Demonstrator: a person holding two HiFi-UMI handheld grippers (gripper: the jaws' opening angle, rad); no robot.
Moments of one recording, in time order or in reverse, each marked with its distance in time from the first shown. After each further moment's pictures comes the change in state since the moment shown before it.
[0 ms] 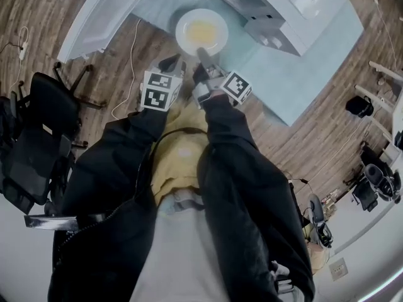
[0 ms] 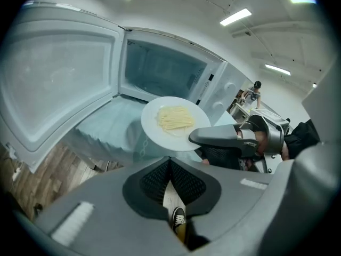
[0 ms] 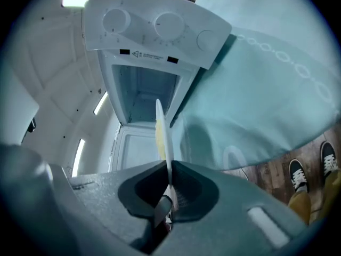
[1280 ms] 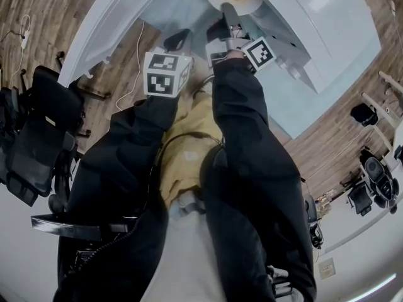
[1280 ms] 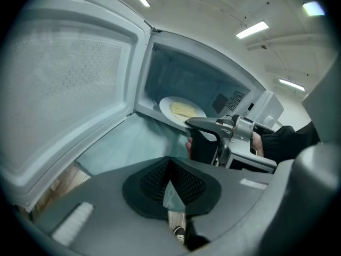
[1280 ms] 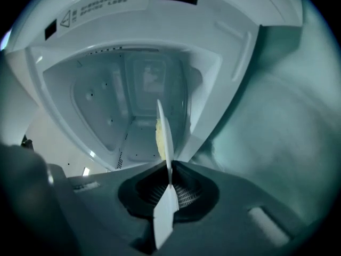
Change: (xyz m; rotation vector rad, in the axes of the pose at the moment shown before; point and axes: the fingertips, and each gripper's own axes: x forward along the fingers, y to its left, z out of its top) left arm 0.036 0.067 0.095 -0.128 -0.101 0.071; right arm 0.126 0.025 0.126 0.112 -0.232 0.083
